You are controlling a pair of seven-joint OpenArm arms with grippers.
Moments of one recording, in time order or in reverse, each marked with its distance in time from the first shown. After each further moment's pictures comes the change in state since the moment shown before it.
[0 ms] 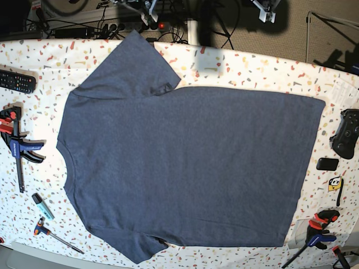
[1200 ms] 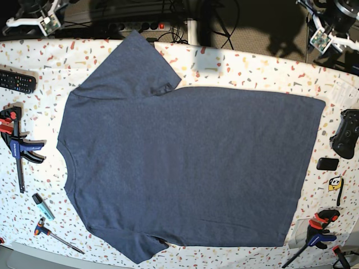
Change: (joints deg) left arm 25.3 -16.4 0.7 77.3 0.0 -6.4 10.4; right arm -51.9 28.3 35.7 84.0 -6.1 -15.6 -12.2
